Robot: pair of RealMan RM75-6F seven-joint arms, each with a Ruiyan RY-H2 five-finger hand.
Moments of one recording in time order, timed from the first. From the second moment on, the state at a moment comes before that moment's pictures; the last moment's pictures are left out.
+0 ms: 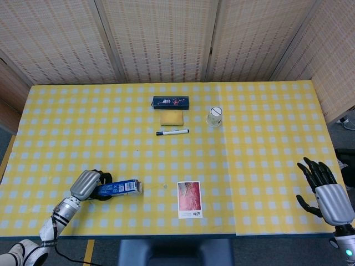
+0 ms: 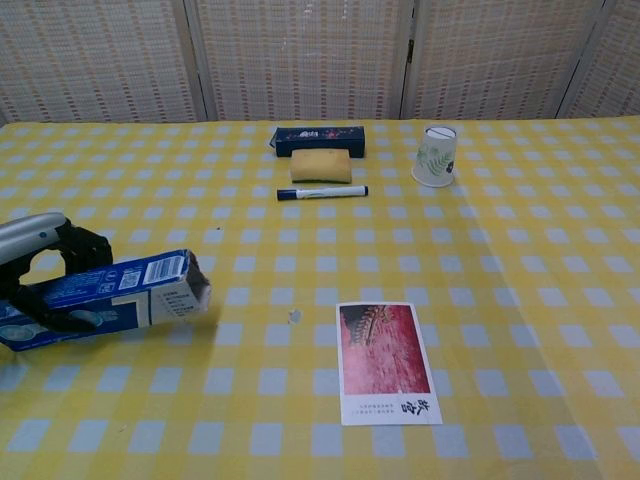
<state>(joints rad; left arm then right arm) -0.50 -1.54 0.06 -1.10 1.58 1.16 -0.41 0.12 -1.12 -0.08 -1.45 -1.59 1.55 0.18</state>
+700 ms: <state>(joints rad) -0.40 -1.40 0.03 -1.27 1.56 1.35 -0.14 0.07 -1.09 -0.04 -1.51 -1.58 1.58 0.06</state>
